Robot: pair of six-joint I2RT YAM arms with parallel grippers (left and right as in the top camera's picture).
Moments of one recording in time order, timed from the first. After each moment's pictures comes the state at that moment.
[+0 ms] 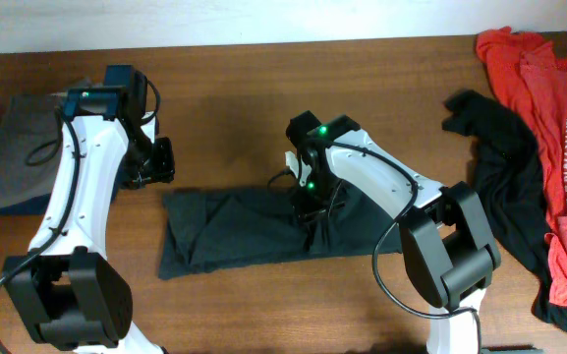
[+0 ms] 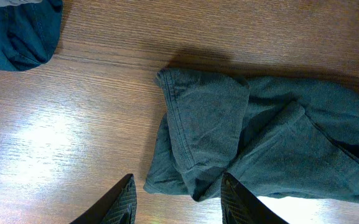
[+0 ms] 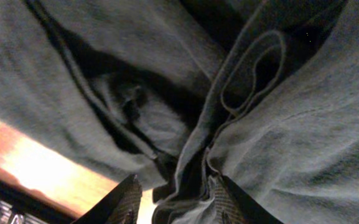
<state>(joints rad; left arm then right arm) -0.01 1.82 1.67 -1.38 -0.01 -0.18 0.52 2.05 1.56 -1.19 -0.29 0.08</state>
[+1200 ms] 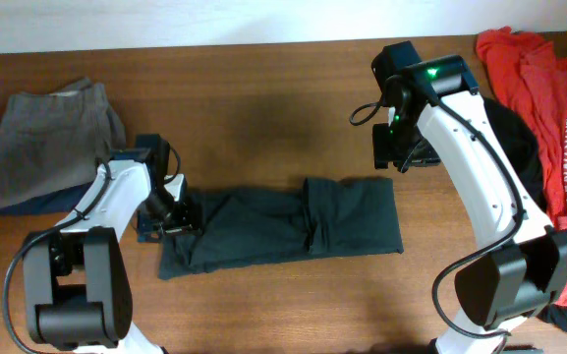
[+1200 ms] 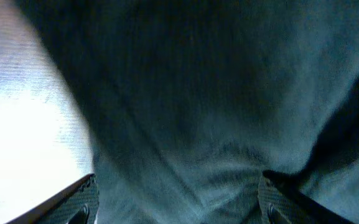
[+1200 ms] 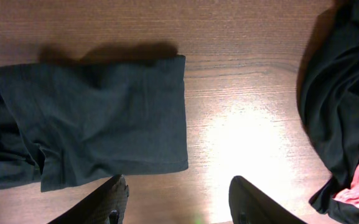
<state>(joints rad) -0.01 1.82 1.13 -1.02 0.11 -0.07 0.24 1.86 1.85 -1.53 0.13 0.28</state>
